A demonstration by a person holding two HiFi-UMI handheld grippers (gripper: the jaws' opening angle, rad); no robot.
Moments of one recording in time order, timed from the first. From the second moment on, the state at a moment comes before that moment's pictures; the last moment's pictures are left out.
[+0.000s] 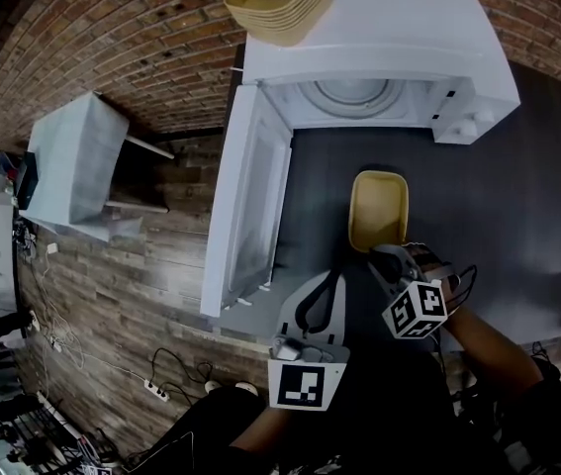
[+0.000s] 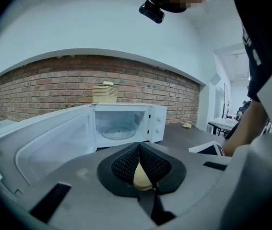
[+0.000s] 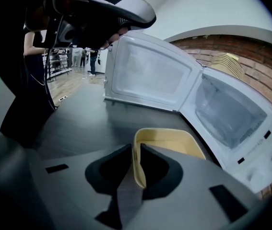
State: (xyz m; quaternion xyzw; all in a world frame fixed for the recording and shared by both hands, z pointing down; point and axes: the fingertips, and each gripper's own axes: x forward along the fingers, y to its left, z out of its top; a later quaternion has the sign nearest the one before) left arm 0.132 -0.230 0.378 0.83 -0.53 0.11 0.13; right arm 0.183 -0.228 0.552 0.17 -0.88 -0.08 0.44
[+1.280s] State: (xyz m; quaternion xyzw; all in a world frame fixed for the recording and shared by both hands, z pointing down) left arm 0.116 -0.139 0.352 0.87 -0.47 0.08 0.11; right arm 0.214 -0.136 0.409 0.51 -0.84 0.09 0.17
